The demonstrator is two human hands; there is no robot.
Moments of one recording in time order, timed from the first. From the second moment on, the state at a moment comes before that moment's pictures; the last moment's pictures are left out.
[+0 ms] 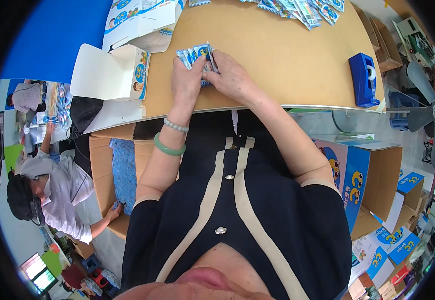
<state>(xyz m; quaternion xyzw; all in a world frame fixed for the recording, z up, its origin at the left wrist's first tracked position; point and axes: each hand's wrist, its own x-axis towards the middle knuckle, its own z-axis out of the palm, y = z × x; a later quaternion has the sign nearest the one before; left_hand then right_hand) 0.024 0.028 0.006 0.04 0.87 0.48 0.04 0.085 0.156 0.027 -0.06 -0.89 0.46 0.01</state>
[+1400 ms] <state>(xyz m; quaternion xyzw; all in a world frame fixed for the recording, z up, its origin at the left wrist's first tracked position) 0.010 0.049 -0.008 0.10 0.86 0.49 0.05 0.038 0.402 -0.006 -0.29 -0.92 0.06 0.26</state>
